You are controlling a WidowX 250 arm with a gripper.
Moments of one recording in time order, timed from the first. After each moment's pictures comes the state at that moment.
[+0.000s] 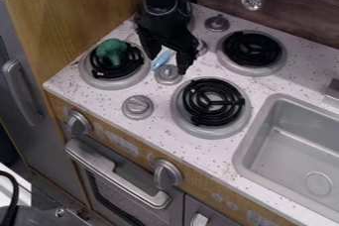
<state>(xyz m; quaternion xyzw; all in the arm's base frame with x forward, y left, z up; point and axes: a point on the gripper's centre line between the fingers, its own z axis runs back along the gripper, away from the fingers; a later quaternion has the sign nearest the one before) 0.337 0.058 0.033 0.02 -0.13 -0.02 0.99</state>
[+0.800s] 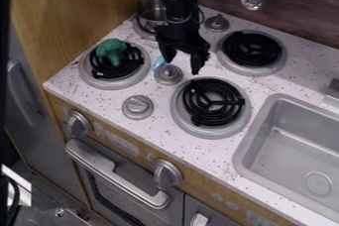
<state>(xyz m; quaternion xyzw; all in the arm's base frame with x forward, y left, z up) 0.406 0.079 -0.029 0.01 -0.12 0.00 0.99</state>
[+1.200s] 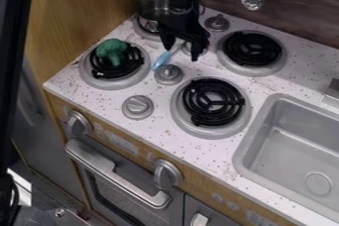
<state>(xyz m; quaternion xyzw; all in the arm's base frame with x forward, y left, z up) 0.433 0.105 -0.023 0.04 -0.14 0.02 0.99</state>
